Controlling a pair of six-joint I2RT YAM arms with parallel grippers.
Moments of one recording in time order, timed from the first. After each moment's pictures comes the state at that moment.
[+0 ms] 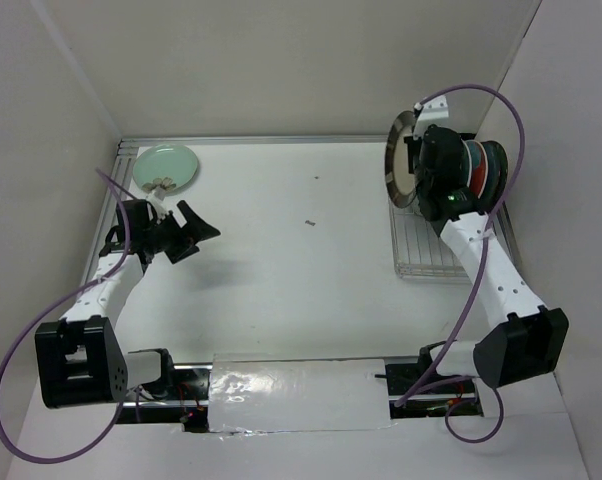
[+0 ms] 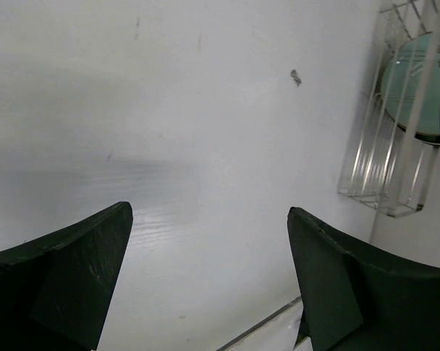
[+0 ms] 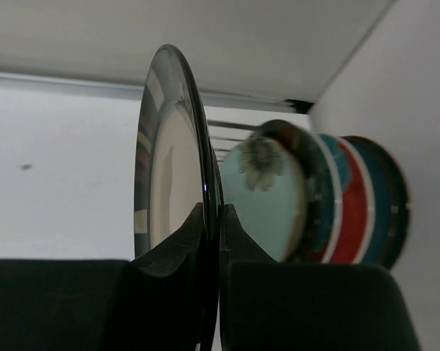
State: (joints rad) left arm 0.13 1.23 0.75 -0.25 0.57 -0.61; right arm 0.24 1.30 1.26 -0.16 0.35 -0.15
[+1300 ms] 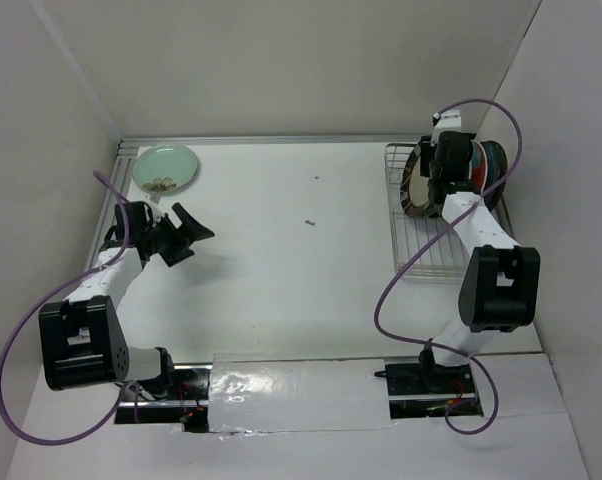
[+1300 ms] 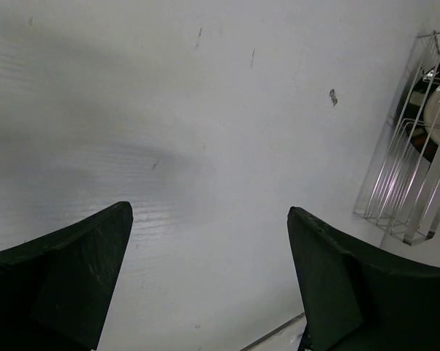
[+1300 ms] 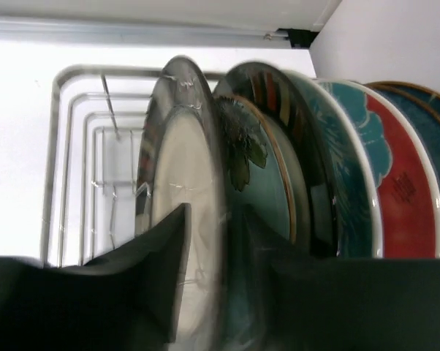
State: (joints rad) left arm 0.18 1.32 0.75 -0.25 0.53 -0.59; right arm -0.04 1.61 1.20 0.06 0.22 -0.16
